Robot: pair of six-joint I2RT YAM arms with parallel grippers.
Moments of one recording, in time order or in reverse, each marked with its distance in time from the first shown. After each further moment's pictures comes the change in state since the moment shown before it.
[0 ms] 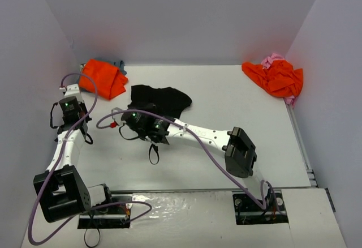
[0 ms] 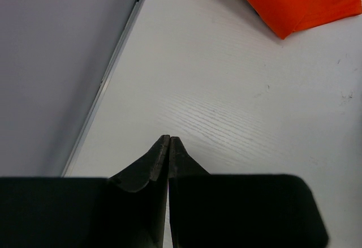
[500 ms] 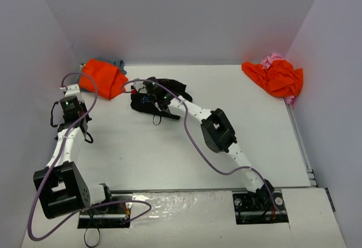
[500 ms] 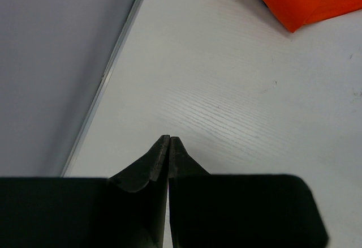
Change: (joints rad) left arm 0.000 0.029 0.014 -0.016 -0.016 0.001; right arm -0.353 0.476 0.371 0.287 -0.128 -0.233
